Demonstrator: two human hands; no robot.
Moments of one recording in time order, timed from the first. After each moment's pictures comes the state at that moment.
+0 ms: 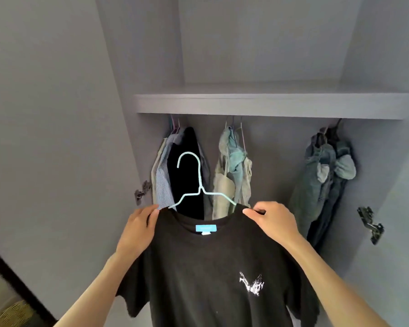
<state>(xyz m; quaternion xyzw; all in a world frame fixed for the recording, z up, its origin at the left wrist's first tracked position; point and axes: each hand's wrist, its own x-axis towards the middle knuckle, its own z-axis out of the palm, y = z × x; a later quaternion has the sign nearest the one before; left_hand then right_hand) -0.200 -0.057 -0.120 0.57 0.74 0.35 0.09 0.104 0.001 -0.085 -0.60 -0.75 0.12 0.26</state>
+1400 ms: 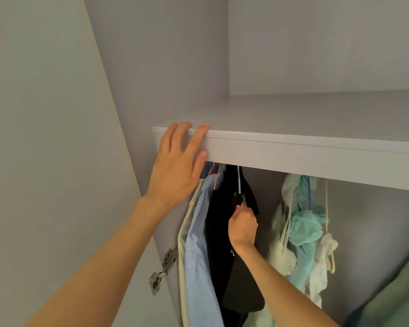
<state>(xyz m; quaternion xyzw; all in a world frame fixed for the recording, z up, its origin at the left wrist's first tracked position) -0.289 0.224 0.041 0.67 0.60 0.33 -0.29 -0.169 0.297 -0.115 -0.59 -0.64 0.21 0.45</state>
